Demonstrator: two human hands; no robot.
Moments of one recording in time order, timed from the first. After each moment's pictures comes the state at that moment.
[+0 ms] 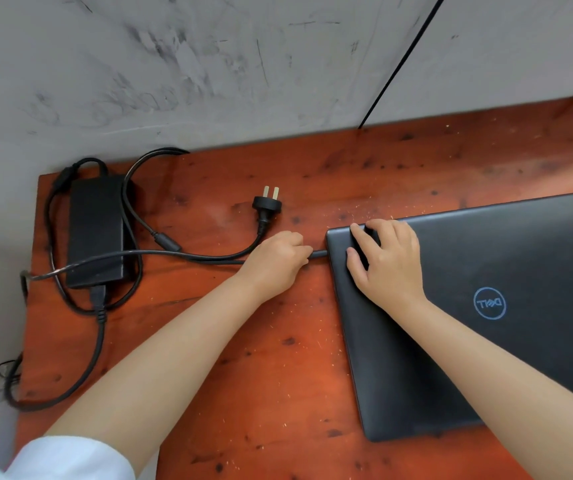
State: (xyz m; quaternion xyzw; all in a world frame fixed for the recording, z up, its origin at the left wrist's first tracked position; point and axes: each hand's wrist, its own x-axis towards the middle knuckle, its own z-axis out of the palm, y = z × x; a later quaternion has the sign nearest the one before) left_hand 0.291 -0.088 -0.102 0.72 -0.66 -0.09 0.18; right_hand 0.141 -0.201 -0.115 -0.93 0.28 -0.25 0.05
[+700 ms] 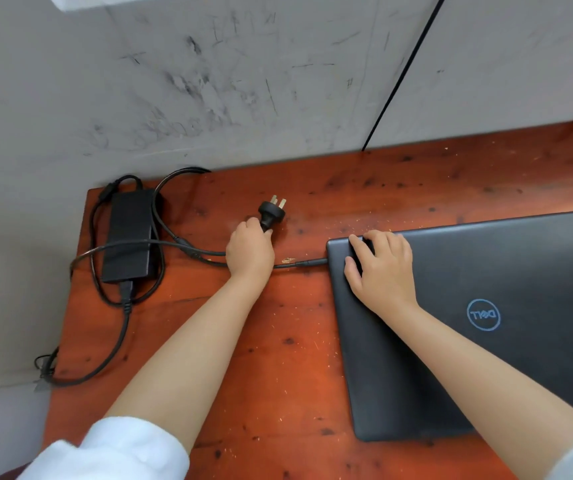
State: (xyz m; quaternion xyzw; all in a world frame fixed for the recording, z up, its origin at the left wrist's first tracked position) left_hand 0.291 -0.097 -0.065 0.96 -0.21 -0.14 0.13; right_hand 0.140 -0.202 -0.113 -0.92 0.29 -0.24 0.05
